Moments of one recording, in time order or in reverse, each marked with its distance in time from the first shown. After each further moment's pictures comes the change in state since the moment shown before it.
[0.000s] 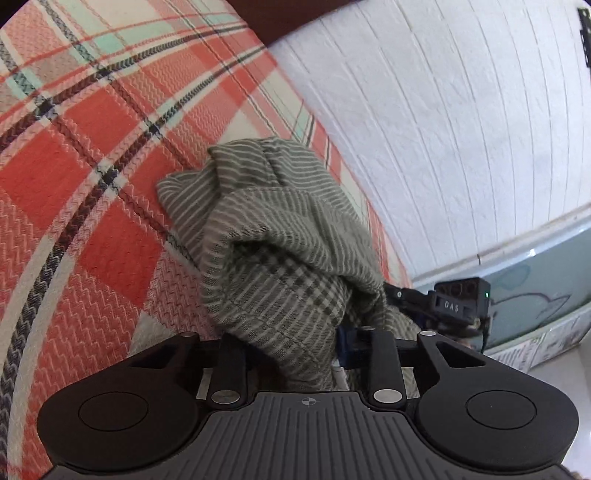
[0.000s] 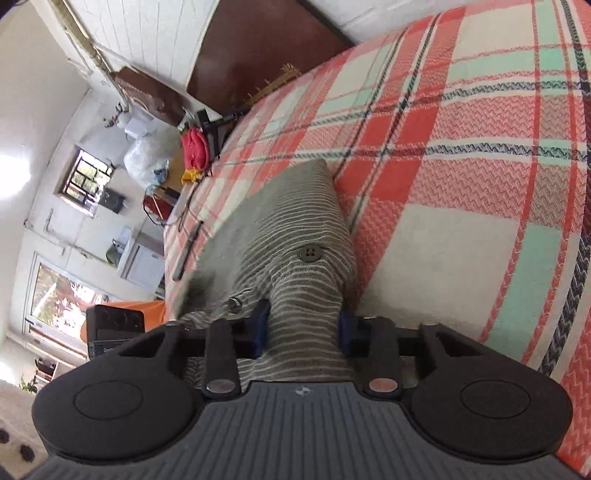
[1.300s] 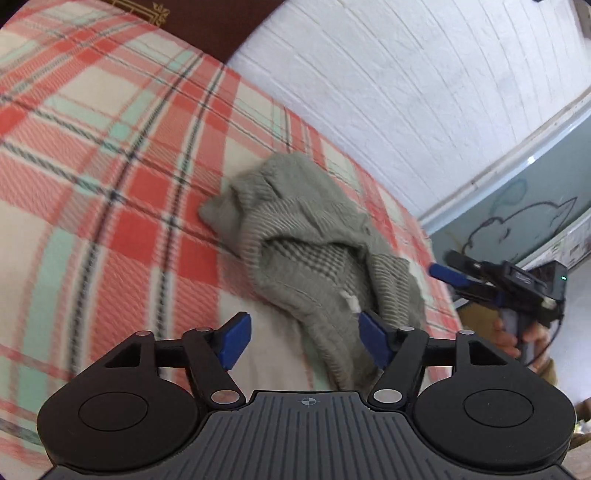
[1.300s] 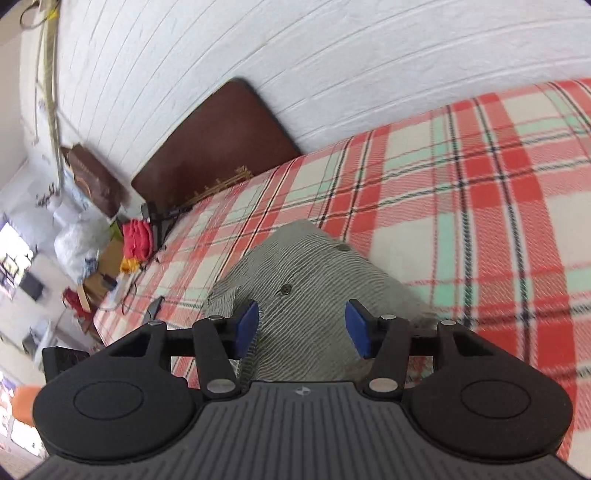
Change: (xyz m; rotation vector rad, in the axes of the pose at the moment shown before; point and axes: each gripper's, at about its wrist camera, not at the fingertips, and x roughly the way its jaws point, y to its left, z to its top) left arm -0.073 -0.012 -0.008 0.253 0.111 0.050; right arm -0.058 0.108 -0.086 0.012 -0.395 -0.375
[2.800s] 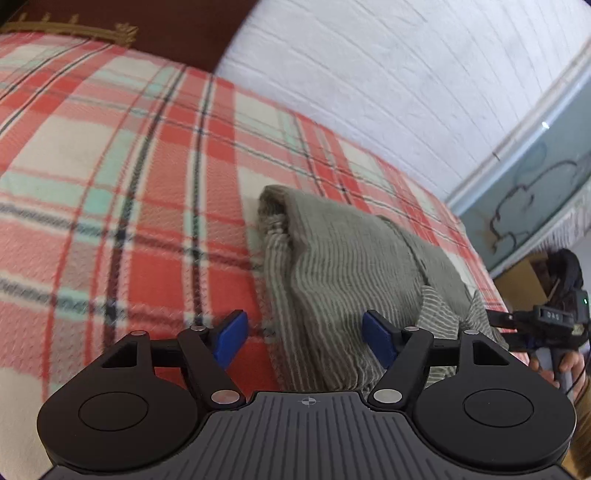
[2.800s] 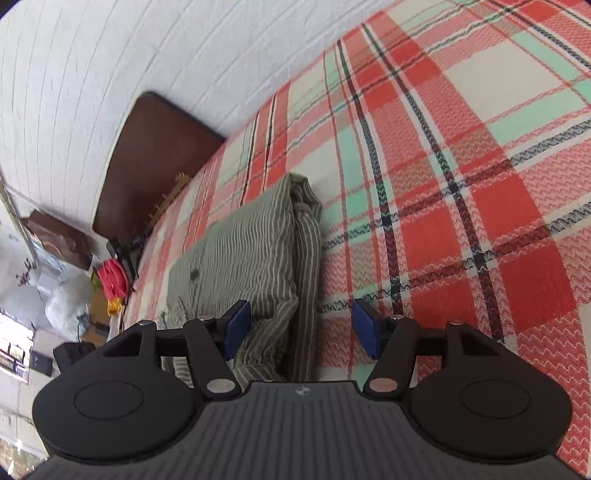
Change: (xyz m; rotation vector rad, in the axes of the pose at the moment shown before) left arm 0.045 0.021 0.064 0.203 0.071 0.077; right arm -0.001 -0.056 -0.056 0.344 0.030 -0.042
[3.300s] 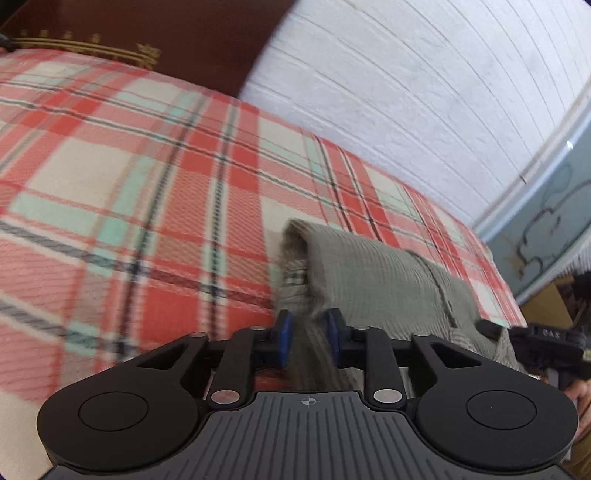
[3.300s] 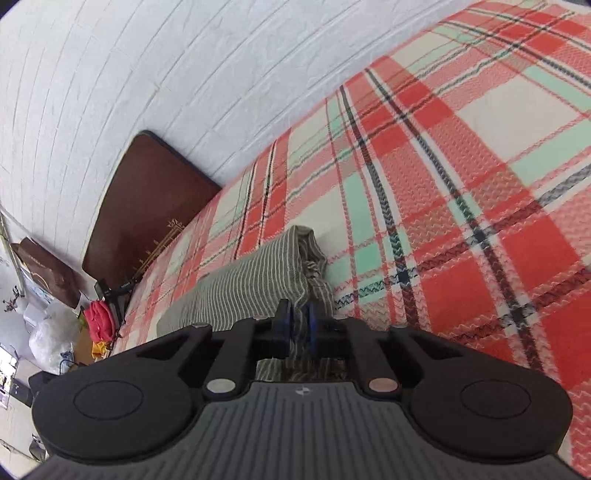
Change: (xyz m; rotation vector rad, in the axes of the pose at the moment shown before) left arm -0.005 0.003 0.008 -0.040 -0.114 0.133; right arm 0.016 0.004 0.000 -0.022 -0.225 -0.028
